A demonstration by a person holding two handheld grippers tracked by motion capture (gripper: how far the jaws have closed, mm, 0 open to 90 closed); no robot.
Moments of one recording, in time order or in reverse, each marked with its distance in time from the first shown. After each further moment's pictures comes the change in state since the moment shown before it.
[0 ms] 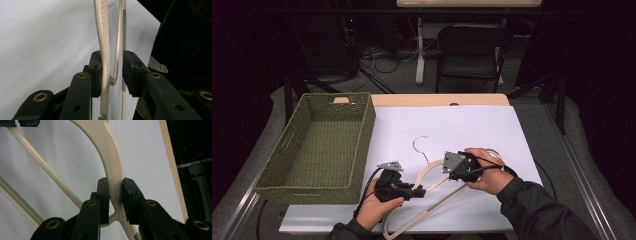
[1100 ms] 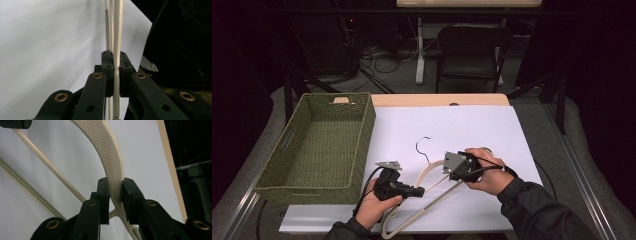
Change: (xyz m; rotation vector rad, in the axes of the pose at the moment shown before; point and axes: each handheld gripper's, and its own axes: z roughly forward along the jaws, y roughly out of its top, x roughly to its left) left arm 0.003 0.001 -0.004 0.012 -0.068 -0.045; right arm 0.000 0.000 -0.003 -0.023 0.001 0.002
